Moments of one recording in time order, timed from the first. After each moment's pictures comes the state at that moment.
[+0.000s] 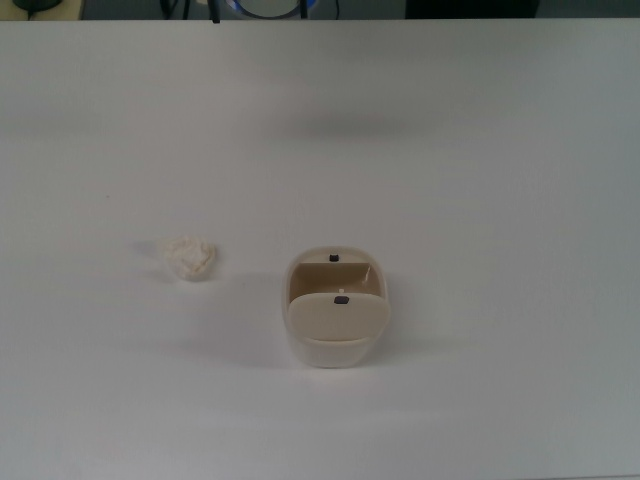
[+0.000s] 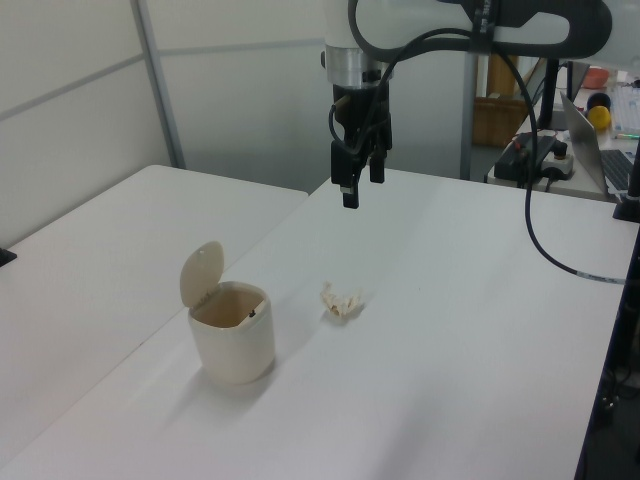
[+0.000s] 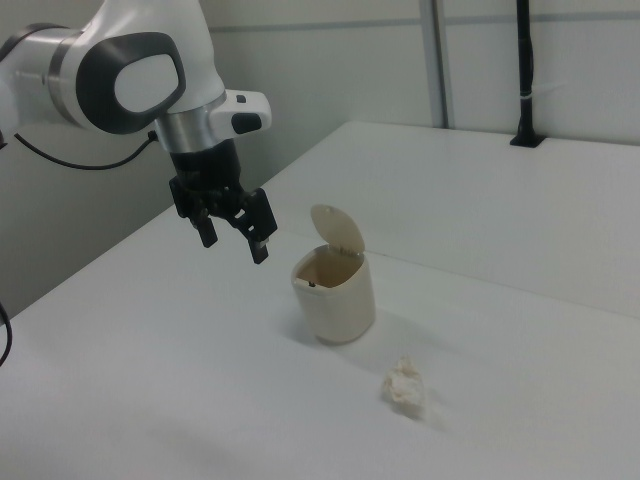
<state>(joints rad) -0.01 0.02 0.05 -1.48 0.03 1.51 -0.01</state>
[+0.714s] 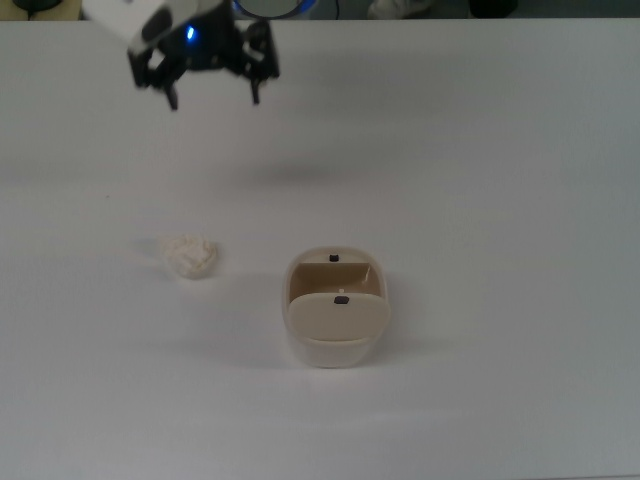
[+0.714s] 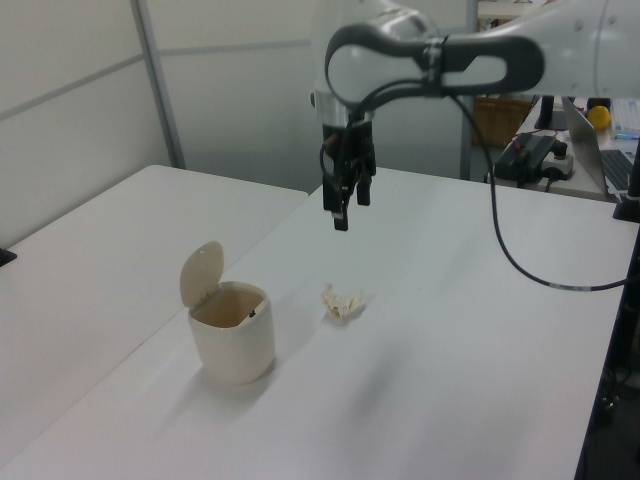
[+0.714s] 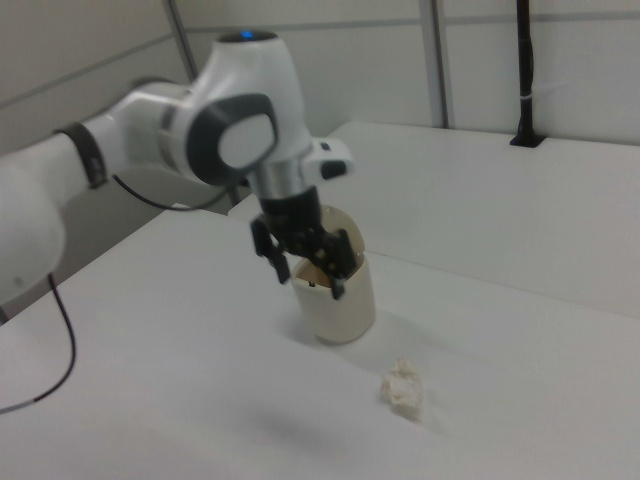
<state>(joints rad) -0.10 0.20 0.04 -1.49 0.00 1.67 -0.15</state>
